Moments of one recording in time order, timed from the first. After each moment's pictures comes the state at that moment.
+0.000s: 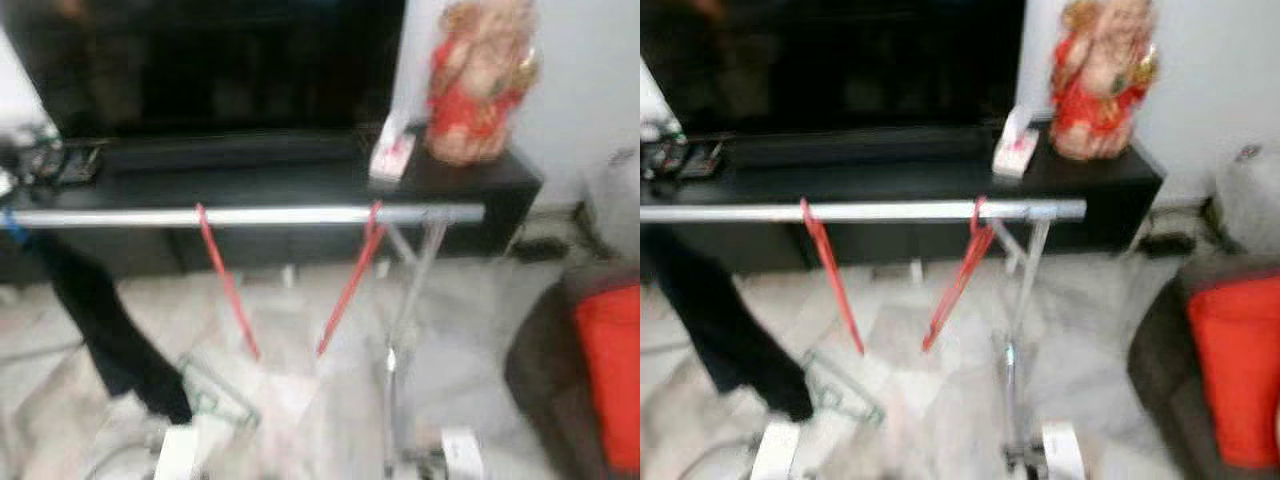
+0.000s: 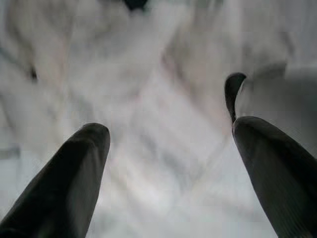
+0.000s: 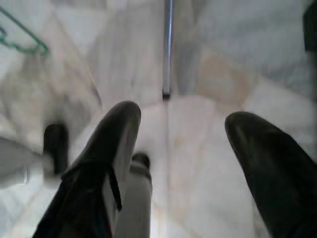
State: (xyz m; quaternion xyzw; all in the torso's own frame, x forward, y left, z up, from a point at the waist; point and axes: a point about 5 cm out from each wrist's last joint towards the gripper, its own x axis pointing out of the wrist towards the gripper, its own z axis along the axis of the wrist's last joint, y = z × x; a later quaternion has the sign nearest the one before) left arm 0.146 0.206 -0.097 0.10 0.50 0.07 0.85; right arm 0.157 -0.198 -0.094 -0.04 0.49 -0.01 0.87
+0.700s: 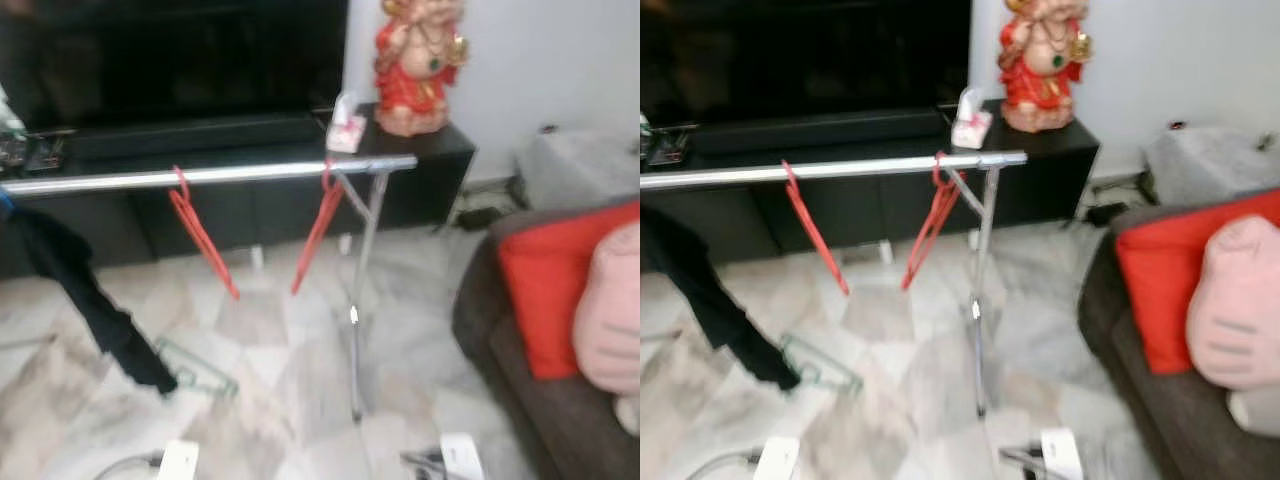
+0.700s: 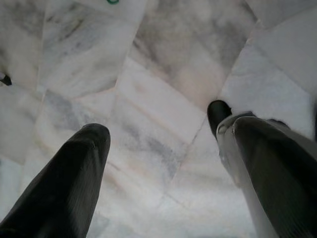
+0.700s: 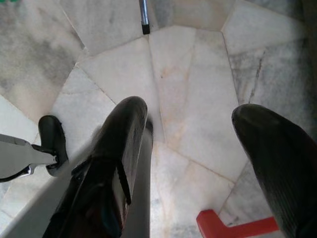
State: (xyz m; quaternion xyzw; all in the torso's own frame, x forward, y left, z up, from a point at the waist) left arm 0.162 0.212 -0.089 0.11 0.48 0.07 0.87; right arm 0.155 -0.189 -0.096 -0.04 0.49 -0.01 0.87
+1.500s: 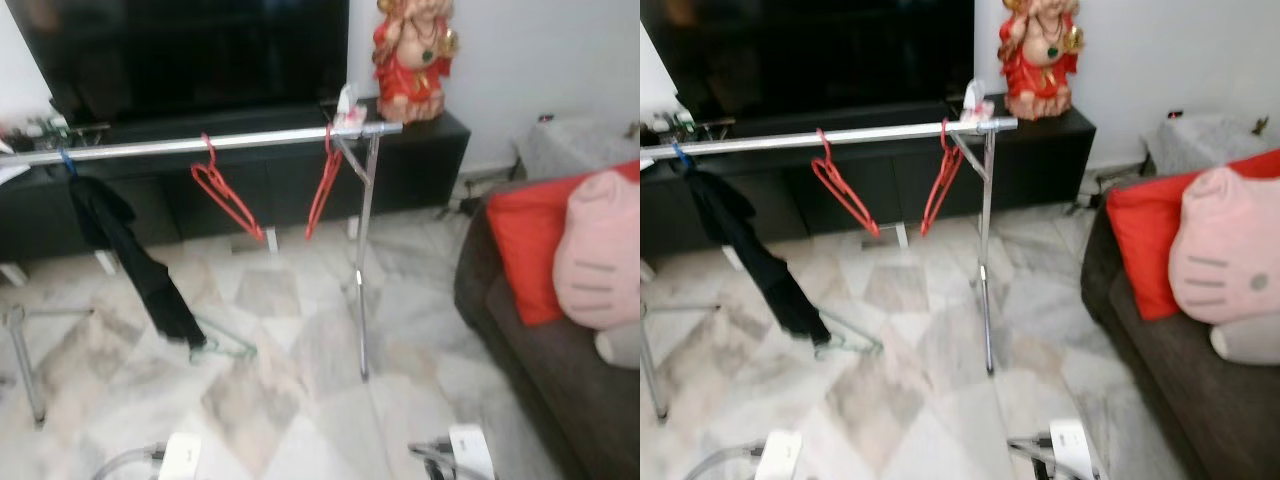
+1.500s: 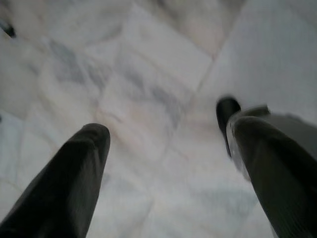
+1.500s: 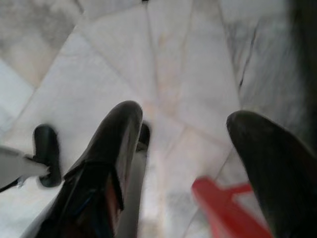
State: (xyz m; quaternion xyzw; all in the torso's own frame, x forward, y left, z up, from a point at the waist) left arm 0.161 0.213 -0.090 0.11 0.48 0.07 0.87; right arm 0.162 -0.193 -0.093 -0.03 0.48 -0.01 0.87
